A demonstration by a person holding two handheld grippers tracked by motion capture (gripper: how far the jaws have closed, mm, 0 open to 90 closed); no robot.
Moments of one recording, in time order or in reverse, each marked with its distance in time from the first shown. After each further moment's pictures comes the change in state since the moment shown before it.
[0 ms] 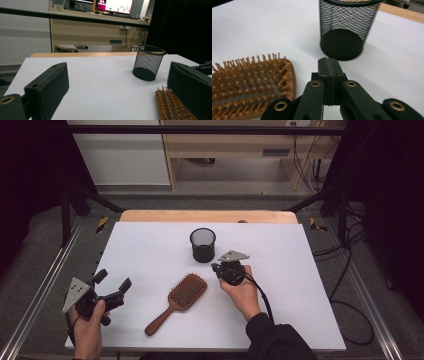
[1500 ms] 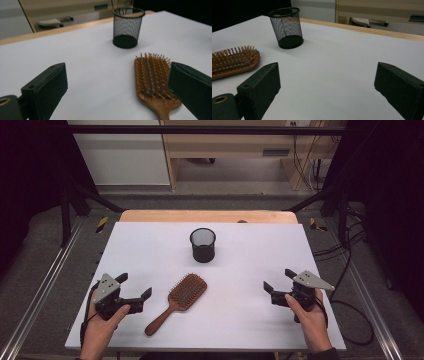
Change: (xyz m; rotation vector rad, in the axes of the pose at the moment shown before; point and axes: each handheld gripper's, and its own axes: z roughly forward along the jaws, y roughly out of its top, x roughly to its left) left arm -0.047 0.011 0.024 0.307 -0.106 0.153; right arm -0.082 -0.084 -0.147 -0.242 -0.118 0.103
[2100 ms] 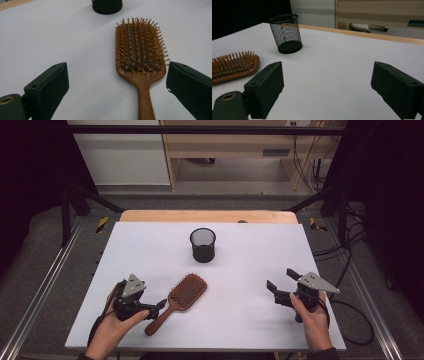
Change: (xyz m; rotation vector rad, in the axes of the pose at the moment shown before) left arm -0.032 0.008 0.024 0.295 -0.056 0.096; right arm -0.007 -0.006 -0.004 -0.054 0.007 0.017
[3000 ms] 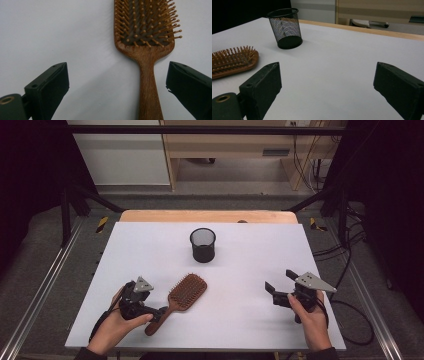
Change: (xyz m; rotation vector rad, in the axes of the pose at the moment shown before) left arm 0.002 -0.005 0.020 0.214 -0.041 -0.022; right arm 0.002 -0.002 0.004 0.035 -0.002 -0.009
